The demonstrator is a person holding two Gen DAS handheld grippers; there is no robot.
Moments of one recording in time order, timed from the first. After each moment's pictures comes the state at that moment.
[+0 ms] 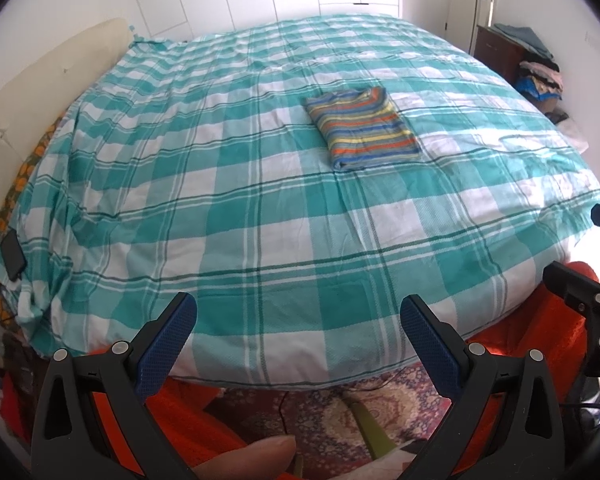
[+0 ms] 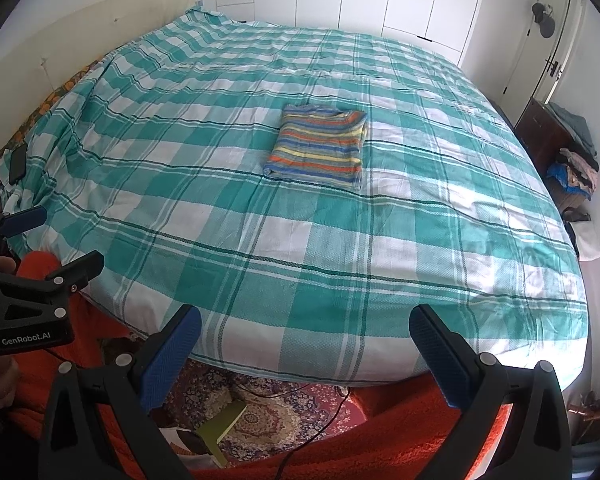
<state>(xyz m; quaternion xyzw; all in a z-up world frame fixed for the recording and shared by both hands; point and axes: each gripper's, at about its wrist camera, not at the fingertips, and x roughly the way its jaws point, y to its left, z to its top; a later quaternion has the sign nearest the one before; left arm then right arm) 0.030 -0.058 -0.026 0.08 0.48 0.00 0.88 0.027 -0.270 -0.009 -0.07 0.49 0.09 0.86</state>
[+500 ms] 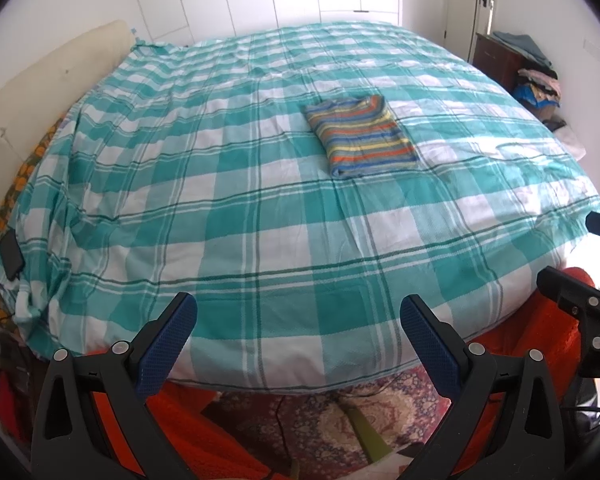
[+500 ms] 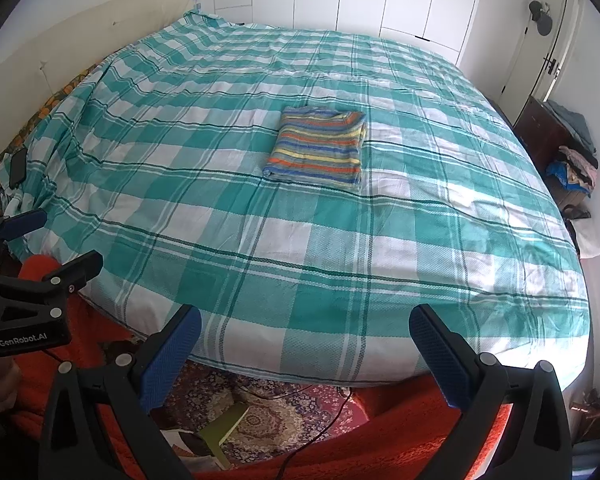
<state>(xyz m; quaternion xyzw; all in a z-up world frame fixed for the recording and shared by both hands) 0.026 -0.059 -0.021 0.07 0.46 0.00 0.88 0.025 -0.270 -0.007 -0.06 0.49 0.09 0.87</state>
